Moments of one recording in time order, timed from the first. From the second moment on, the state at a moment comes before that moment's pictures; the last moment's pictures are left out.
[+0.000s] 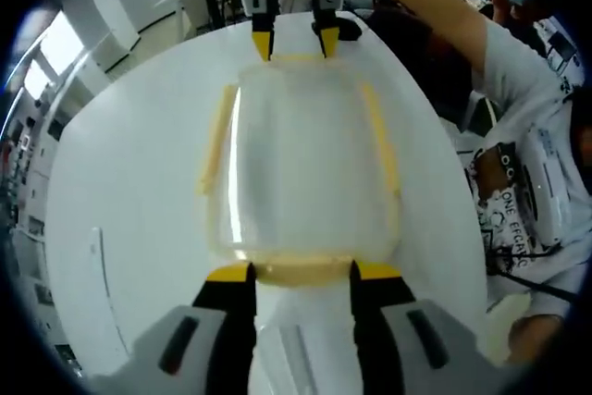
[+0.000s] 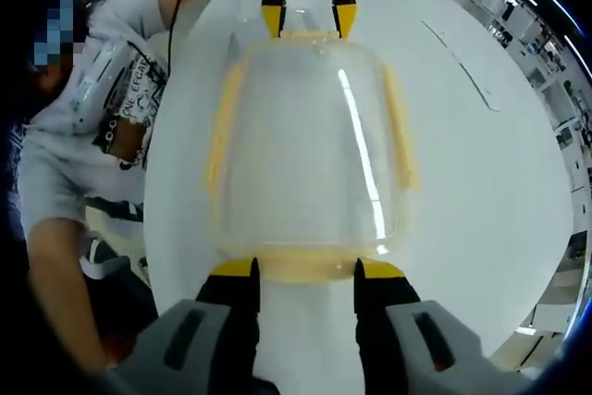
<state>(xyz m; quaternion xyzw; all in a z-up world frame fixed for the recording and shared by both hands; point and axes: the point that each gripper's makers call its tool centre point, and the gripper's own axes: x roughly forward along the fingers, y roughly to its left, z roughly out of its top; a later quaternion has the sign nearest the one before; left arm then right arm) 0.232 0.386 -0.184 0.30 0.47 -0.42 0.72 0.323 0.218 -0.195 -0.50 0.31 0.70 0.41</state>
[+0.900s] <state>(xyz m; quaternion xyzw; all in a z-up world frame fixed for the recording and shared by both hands) 0.188 0.435 -0.158 0.28 0.48 -0.39 0.73 0.286 0.273 -0.170 -0.49 0.26 0.73 0.40</state>
